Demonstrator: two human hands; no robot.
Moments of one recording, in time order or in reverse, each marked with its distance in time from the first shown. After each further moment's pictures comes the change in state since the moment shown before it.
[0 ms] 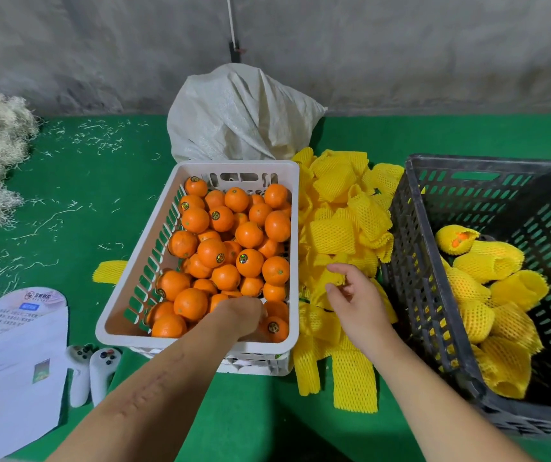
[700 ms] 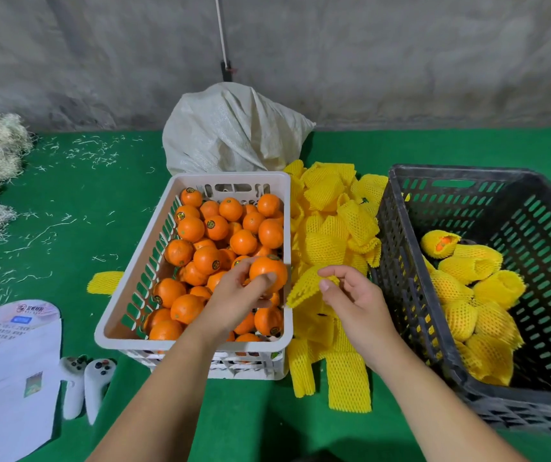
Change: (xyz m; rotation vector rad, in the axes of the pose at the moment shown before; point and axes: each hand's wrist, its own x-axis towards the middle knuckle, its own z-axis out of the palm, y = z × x) left_hand -0.085 0.016 -0.028 -1.310 0.313 0.410; right_hand -0.033 -0.043 -0.016 0.267 -0.053 -0.065
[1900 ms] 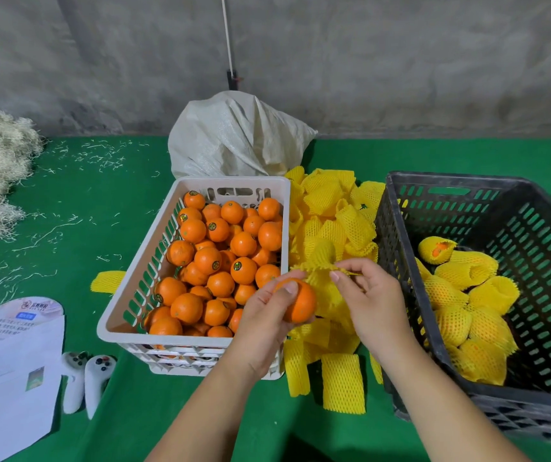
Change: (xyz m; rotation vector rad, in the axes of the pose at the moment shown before) left_hand -0.050 0.016 0.079 -0.483 0.046 0.027; right_hand -0.003 -0.022 -0.020 -0.202 0.177 -0.082
